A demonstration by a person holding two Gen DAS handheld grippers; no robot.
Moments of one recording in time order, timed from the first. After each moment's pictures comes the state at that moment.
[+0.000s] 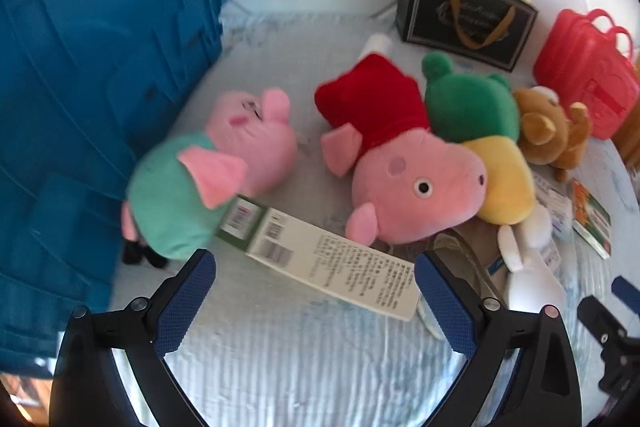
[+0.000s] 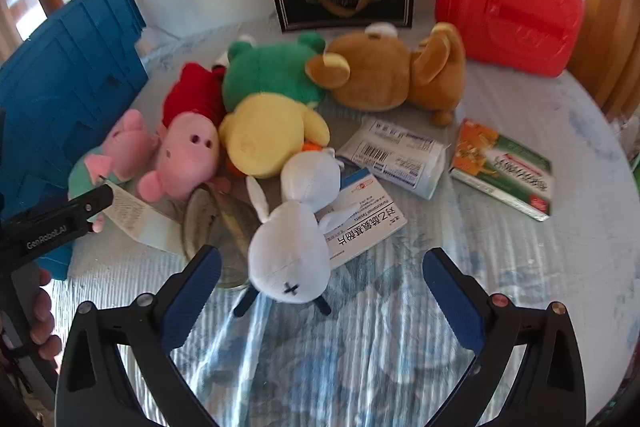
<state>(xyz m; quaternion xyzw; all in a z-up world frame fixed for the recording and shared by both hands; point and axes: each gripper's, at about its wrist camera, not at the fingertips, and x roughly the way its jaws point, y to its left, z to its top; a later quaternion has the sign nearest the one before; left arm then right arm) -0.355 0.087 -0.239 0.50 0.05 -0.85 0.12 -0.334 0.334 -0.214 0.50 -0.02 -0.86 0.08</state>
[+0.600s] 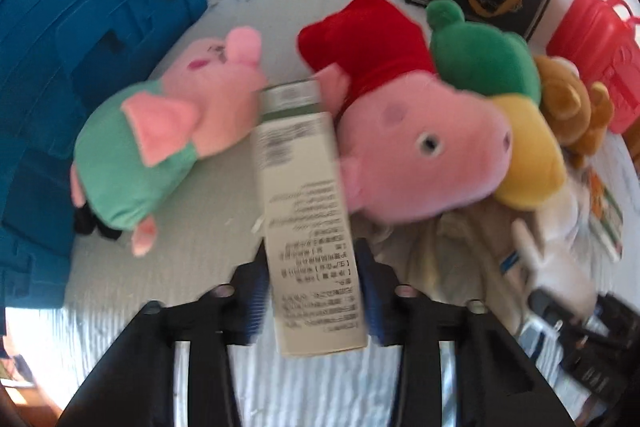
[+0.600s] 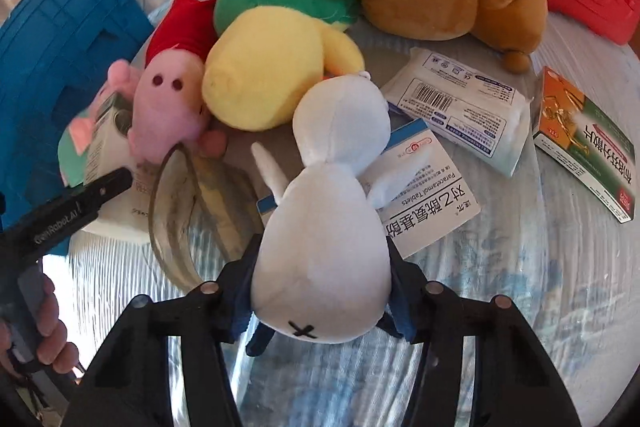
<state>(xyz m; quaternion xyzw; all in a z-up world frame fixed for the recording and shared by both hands) -0.348 0.090 -0.277 0.54 0.07 -0.83 0.11 -0.365 0.322 -0.280 0.58 -0.03 -0.80 0.15</state>
